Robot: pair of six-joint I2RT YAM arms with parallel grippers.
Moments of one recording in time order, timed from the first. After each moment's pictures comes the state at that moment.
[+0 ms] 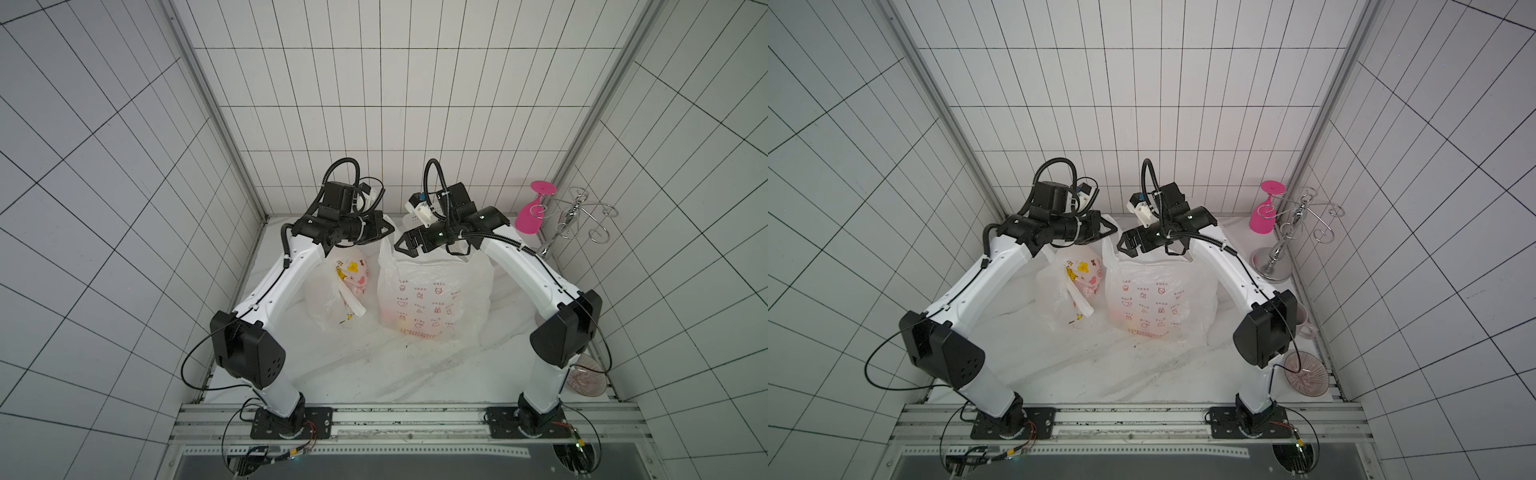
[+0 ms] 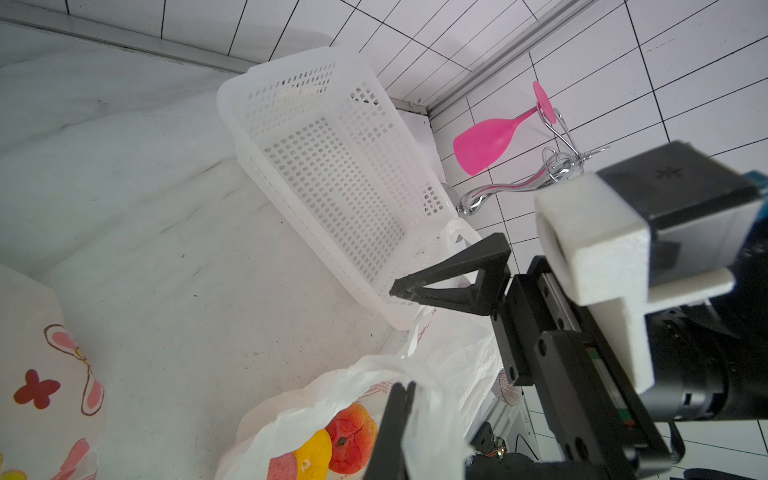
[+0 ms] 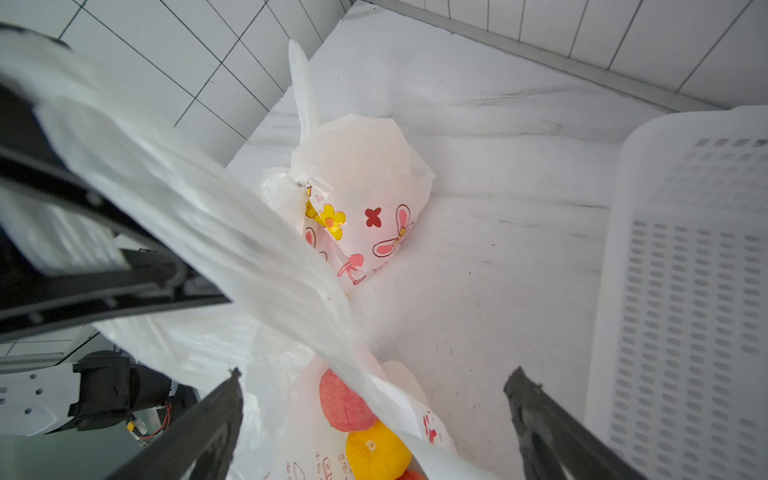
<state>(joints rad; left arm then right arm) -0.37 1.65 1.71 -0.67 0.59 -0.56 0.54 1.85 1.92 -0.88 -0.47 0.03</state>
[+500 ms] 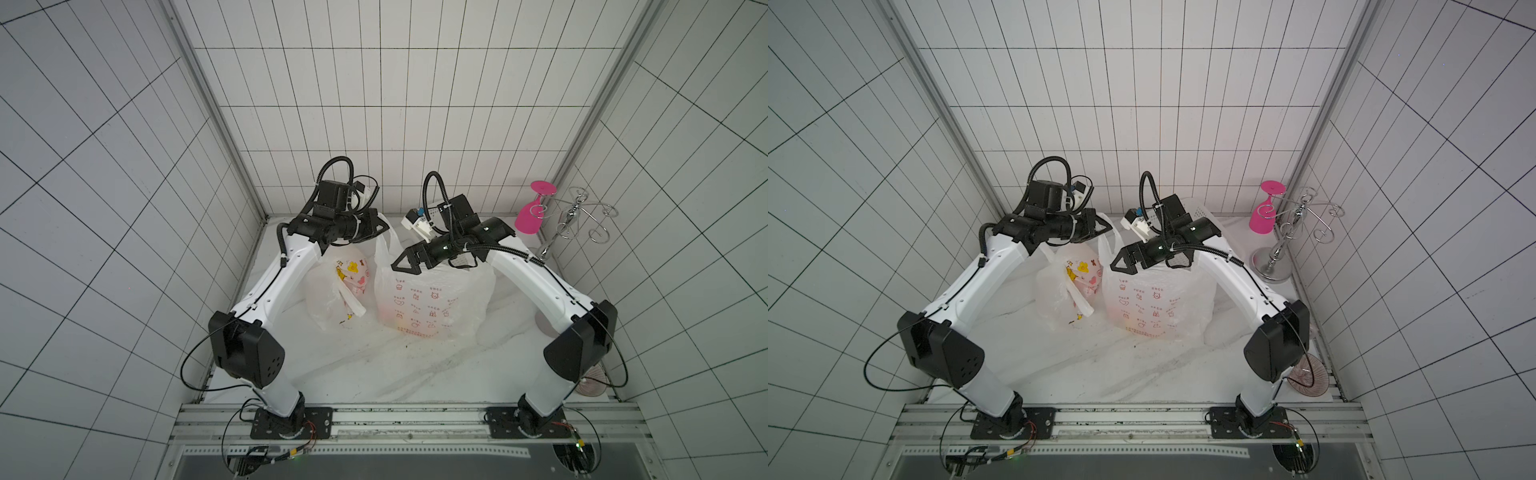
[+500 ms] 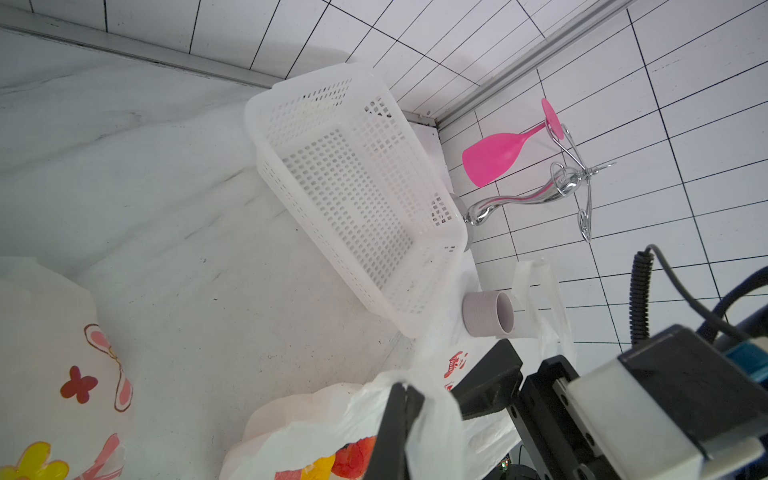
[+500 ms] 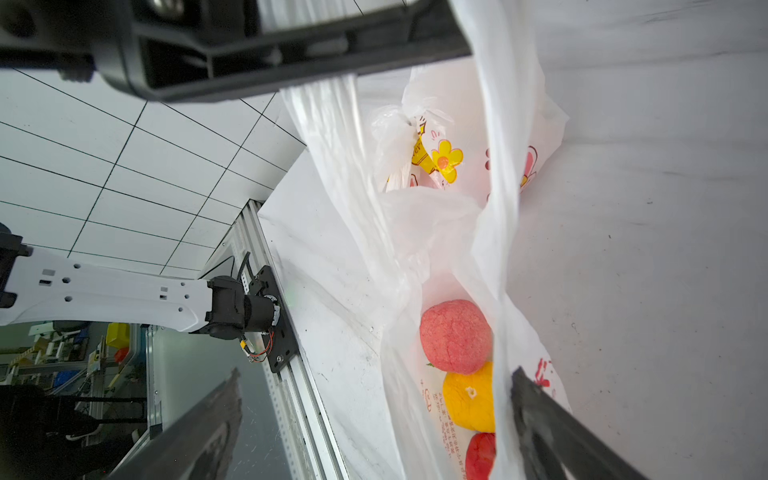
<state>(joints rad) -0.34 1.65 1.71 -0.67 0.59 -0.56 0.57 1.72 1.75 -0.89 -0.68 0.06</state>
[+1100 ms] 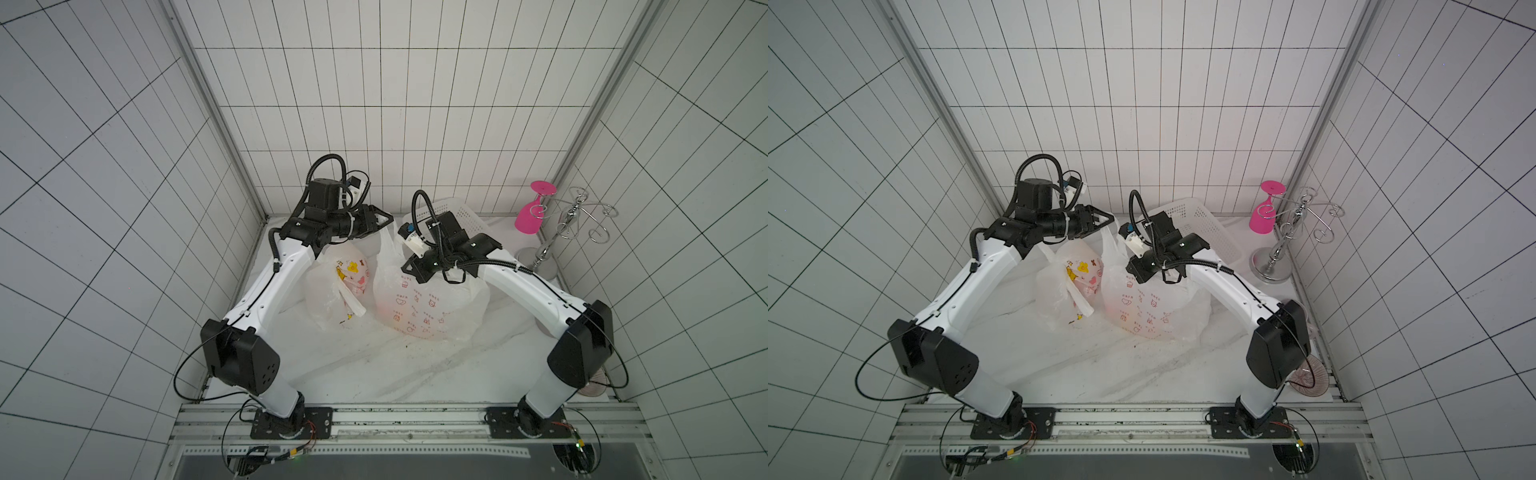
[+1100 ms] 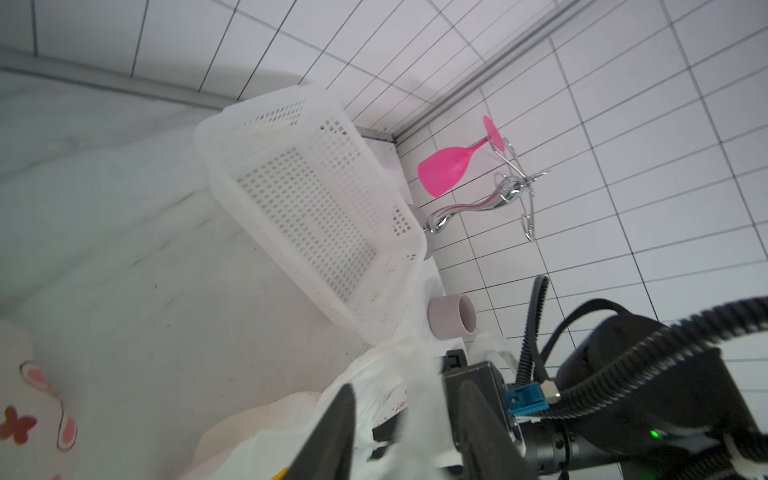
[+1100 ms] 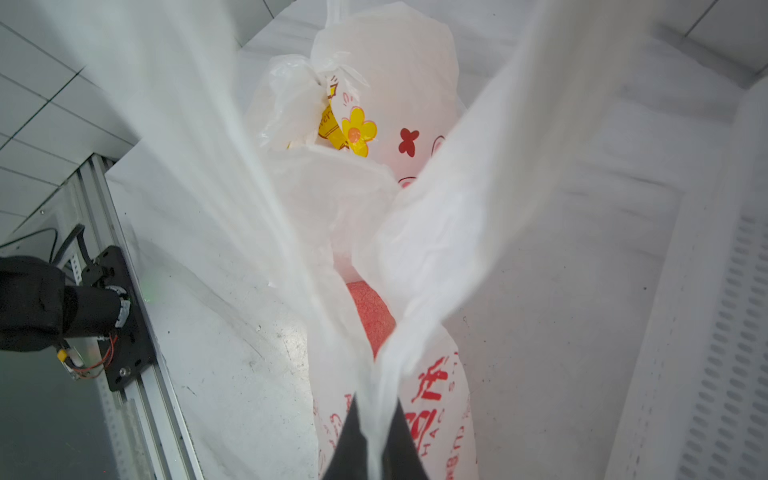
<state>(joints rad) -0.29 1.57 1.60 -0.46 0.74 -0.62 0.63 1.69 1.57 -0.72 -0.39 -0.12</state>
